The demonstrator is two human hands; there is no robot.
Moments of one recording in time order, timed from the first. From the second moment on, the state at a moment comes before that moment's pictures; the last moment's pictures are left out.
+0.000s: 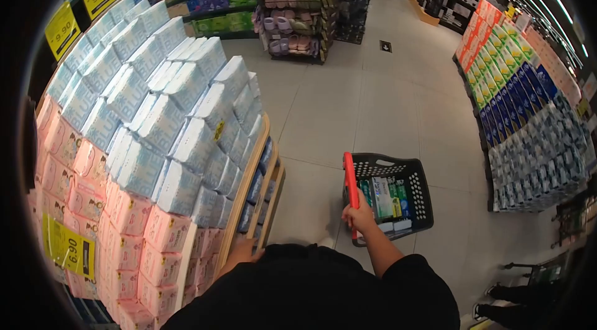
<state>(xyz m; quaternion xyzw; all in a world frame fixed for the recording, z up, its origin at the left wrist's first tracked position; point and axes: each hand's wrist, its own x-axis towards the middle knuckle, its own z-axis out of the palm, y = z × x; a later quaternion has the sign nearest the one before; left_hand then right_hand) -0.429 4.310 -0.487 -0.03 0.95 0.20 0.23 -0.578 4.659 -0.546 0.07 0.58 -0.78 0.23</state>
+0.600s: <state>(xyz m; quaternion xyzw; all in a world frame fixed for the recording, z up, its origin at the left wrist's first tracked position) -0.695 4.575 -0.559 -0.03 0.82 0.56 0.13 -0.572 4.689 -0.552 0.04 0.61 -0.77 0.20</state>
